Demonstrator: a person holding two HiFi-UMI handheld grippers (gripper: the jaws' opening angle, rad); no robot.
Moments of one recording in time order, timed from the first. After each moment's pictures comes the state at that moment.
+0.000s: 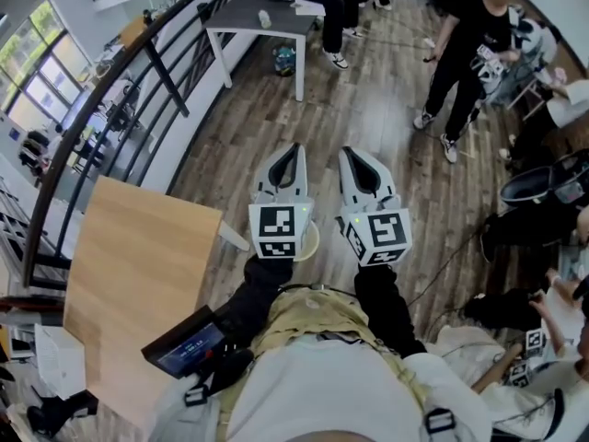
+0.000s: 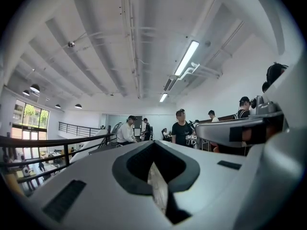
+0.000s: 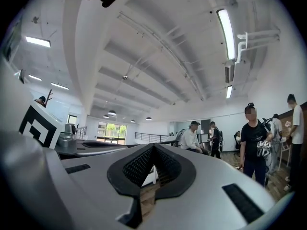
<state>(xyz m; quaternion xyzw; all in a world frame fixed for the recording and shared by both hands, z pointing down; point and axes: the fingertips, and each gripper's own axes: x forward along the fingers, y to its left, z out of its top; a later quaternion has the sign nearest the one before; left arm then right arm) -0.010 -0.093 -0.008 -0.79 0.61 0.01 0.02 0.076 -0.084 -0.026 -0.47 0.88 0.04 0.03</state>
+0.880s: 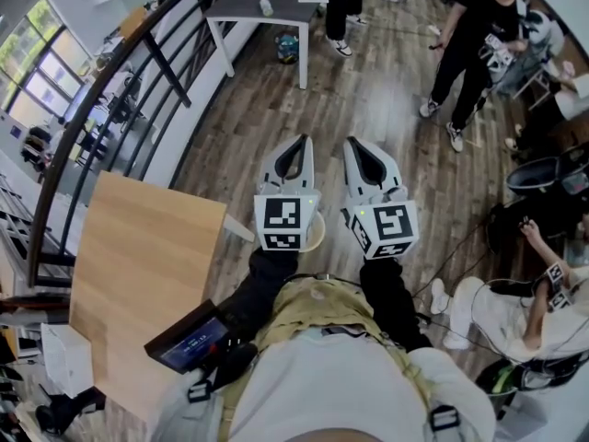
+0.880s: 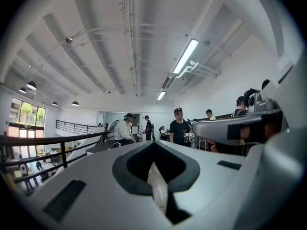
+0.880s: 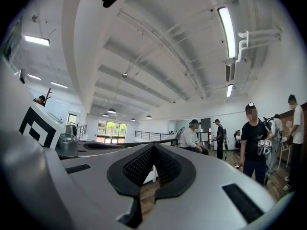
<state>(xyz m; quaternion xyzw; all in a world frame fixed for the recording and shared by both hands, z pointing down) -0.011 -0.108 0.004 -0.80 0.60 0.00 0.01 0.067 -0.097 -0.020 -0.47 0.88 0.04 0.02</state>
